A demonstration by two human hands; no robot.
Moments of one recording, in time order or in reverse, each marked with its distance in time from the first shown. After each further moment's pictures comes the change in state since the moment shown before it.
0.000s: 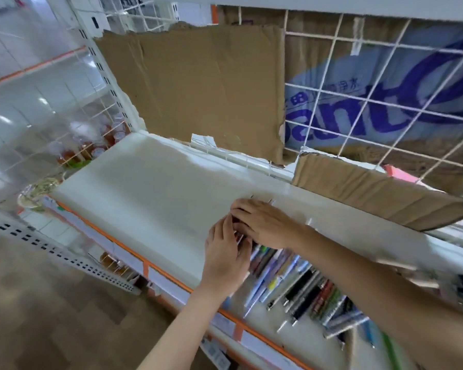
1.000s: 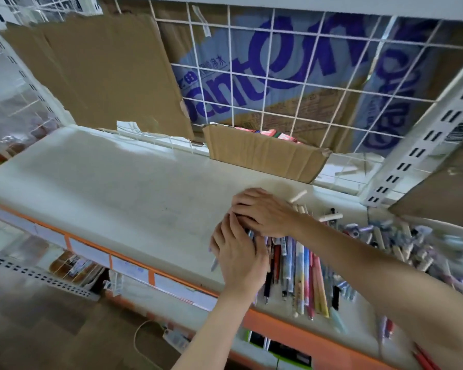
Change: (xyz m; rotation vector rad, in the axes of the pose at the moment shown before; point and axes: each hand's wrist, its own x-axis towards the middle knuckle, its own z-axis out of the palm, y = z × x) left_hand -0.097 0.150 0.115 0.084 0.074 -0.114; right_hand -0.186 0.031 -0.040 -0.145 -0.001 0.058
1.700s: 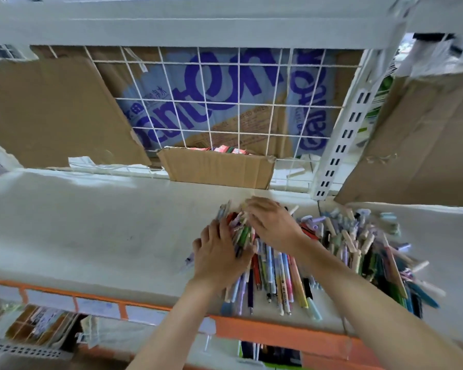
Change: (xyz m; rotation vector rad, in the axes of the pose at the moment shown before) left_hand 0.022 0.013 -0.011 0.279 -0.352 0.340; right_hand -0.080 -0.003 -0.012 0.184 0.280 0.580
